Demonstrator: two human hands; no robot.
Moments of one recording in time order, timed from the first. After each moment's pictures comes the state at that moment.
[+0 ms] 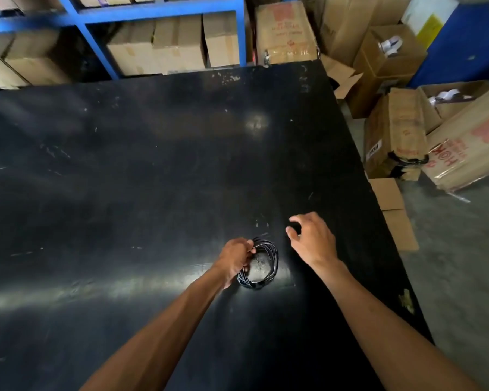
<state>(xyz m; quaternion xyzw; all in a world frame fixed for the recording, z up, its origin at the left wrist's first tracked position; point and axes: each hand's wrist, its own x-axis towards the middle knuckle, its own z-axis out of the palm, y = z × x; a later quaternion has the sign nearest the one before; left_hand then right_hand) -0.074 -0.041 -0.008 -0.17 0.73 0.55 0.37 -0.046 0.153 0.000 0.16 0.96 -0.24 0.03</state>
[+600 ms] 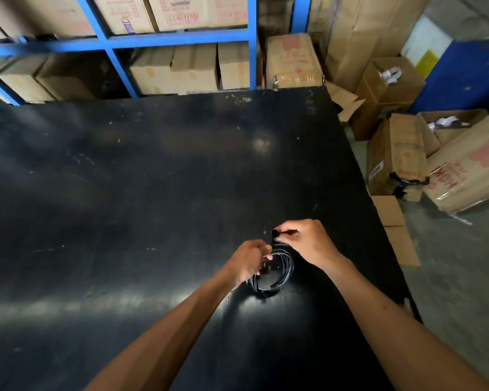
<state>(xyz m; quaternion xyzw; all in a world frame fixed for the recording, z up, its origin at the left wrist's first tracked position) -0.058 -0.044 0.042 -0.03 0.74 0.55 0.37 -0.047 0.139 0.046 0.03 0.88 -0.48 0.05</state>
